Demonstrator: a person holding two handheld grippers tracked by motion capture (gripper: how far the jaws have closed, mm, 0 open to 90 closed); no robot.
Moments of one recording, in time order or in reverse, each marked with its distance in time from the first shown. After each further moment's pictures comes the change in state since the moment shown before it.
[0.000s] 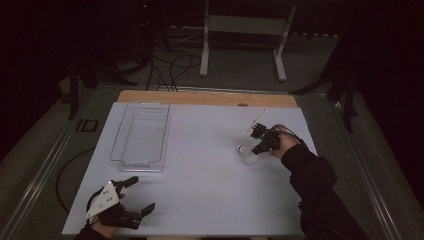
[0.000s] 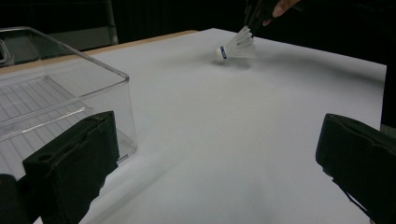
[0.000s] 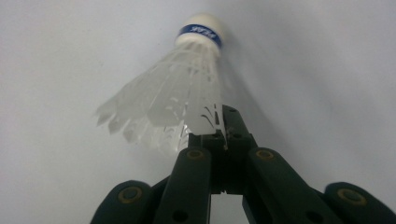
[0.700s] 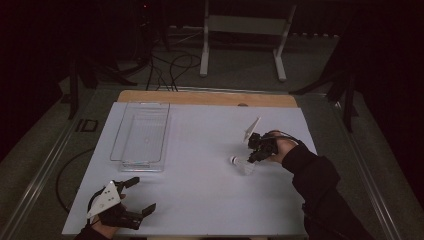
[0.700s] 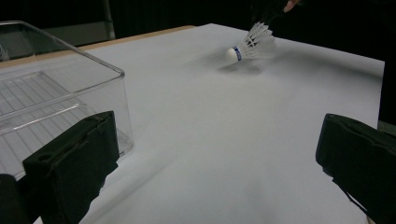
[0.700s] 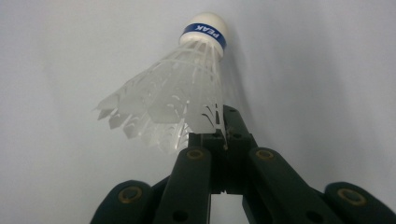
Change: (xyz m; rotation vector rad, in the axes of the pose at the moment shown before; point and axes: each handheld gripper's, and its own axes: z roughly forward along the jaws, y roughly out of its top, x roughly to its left) left arm -0.001 0.000 0.002 0.020 -0.012 -0.001; right arm 0.030 0.000 -0.004 -0.016 0.118 -0.287
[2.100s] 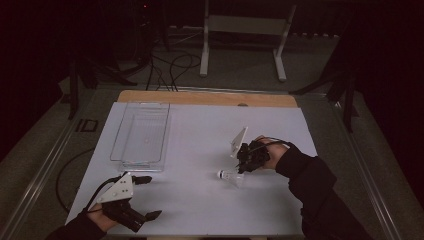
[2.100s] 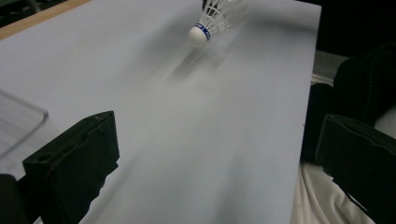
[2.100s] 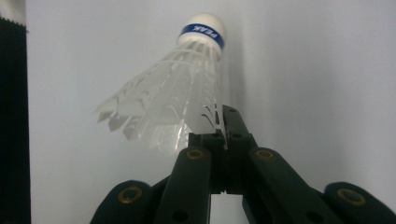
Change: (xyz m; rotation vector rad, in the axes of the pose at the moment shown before) left arm -0.009 0.064 0.010 0.253 -0.231 0.132; right arm 0.051 0.031 -0.011 -0.036 0.081 -0.238
